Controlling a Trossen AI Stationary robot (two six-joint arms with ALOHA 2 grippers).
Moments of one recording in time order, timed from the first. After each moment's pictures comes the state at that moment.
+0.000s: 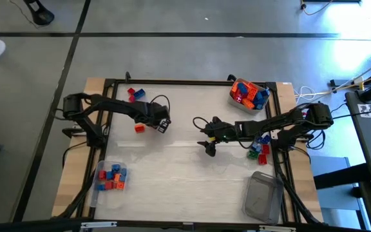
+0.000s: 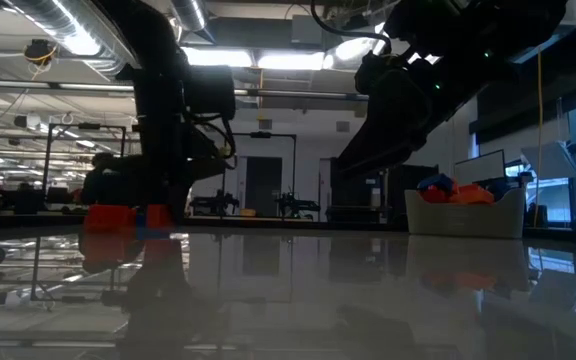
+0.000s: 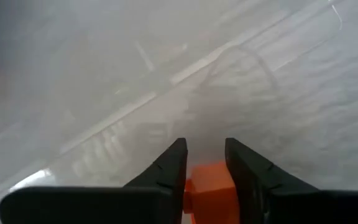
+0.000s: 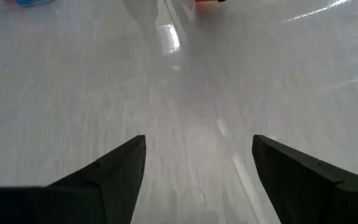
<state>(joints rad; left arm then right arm) 0.26 1.64 0.89 -0.63 -0.33 -0.77 0.05 1.53 0.72 0.16 0.15 0.23</state>
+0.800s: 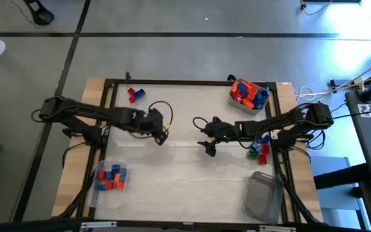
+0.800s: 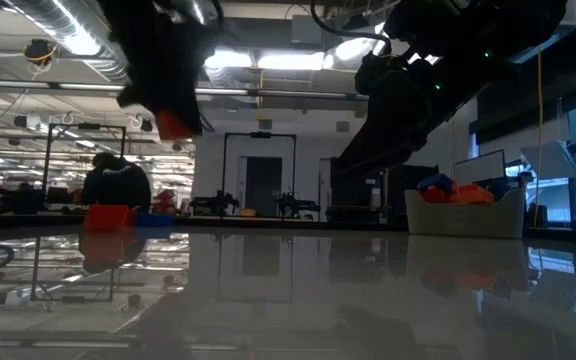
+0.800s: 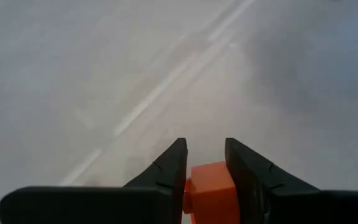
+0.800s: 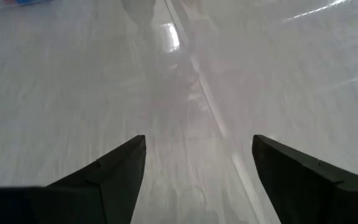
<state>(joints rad) -0.03 1.35 0.98 -0.71 -0.34 -0.75 0.05 1.53 0.72 0.15 0.15 0.23</state>
